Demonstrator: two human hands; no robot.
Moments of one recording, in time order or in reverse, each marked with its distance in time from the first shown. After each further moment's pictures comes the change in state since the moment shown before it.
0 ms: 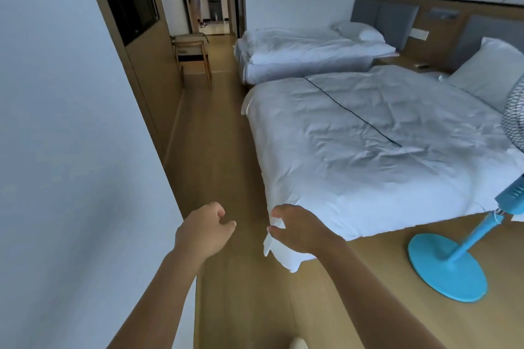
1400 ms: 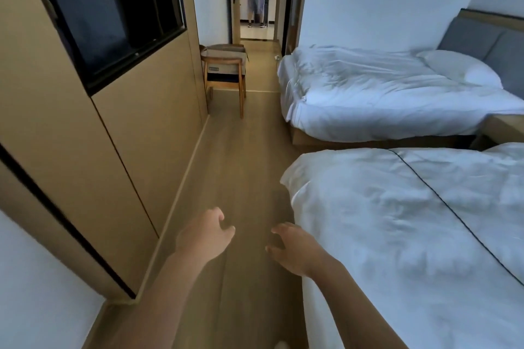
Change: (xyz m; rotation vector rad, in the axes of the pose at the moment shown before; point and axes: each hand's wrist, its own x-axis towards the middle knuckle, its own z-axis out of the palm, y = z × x) left_hand 0.953 -0.040 -0.128 -0.038 0.009 -0.195; right_hand 0.951 0.038 -0.182 -0.044 -0.167 -0.068
